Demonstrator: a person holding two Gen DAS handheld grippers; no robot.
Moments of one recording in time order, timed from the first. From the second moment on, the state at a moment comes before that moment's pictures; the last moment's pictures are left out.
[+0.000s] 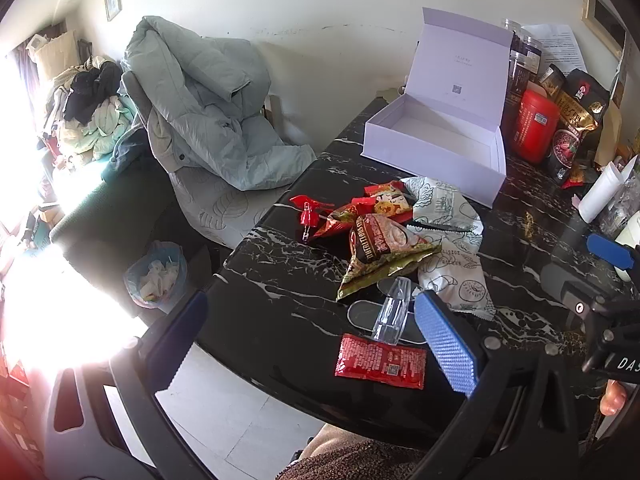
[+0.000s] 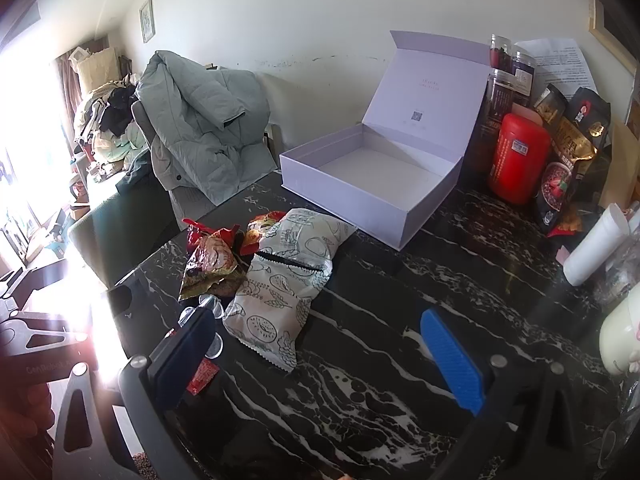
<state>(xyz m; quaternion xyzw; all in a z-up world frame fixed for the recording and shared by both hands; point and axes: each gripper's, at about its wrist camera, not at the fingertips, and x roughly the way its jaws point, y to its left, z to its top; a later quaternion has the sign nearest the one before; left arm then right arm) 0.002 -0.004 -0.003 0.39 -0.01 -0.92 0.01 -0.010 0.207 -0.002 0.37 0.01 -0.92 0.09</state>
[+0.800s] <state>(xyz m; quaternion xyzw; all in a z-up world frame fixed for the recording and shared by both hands) -0.001 -0.003 -0.008 0.40 -0.01 -0.92 0.01 -0.011 0.208 -0.007 0.38 0.01 -0.92 0.09</state>
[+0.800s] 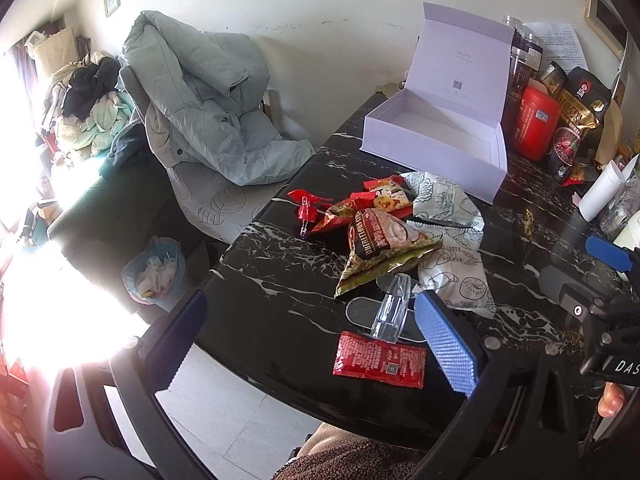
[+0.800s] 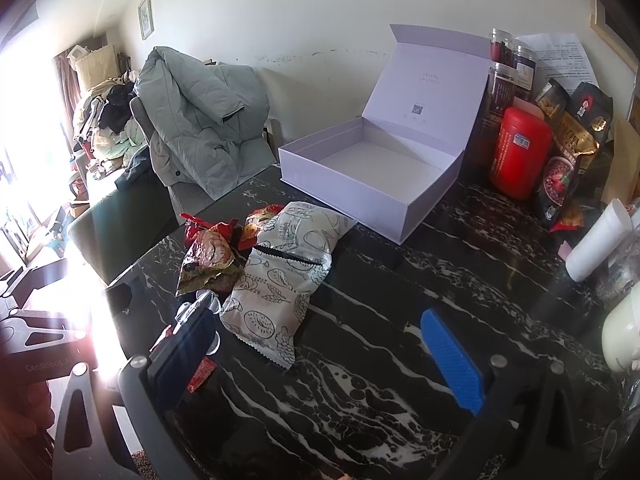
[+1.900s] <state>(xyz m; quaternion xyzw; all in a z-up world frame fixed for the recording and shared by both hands) 0.009 0.023 -0.054 0.45 0.02 -0.89 -0.05 0.007 0.233 -0.047 0.42 -0.01 -0.90 0.09</state>
